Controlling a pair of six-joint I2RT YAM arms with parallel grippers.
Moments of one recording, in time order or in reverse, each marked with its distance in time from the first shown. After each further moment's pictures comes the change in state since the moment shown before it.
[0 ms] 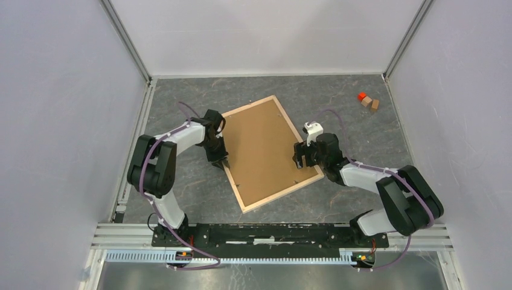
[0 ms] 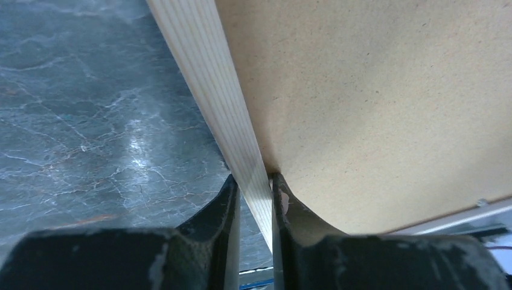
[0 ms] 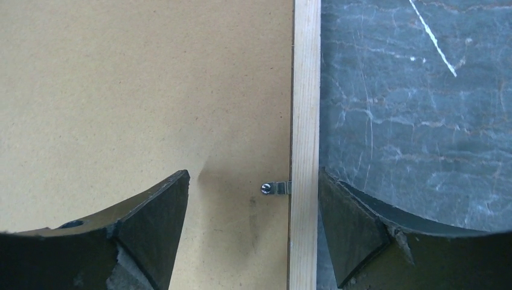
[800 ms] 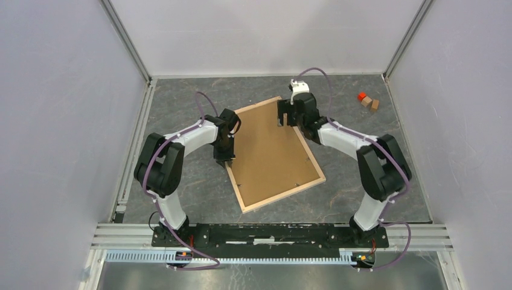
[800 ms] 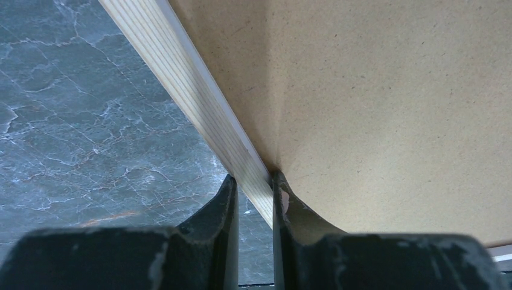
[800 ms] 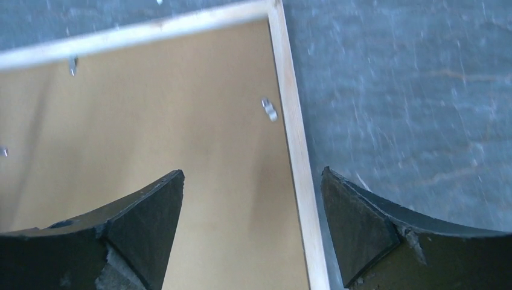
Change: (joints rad) left arm -0.168 0.057 0.135 -0.112 -0.238 0.126; right arm 0.031 0.256 0.557 -0.240 0.234 0.117
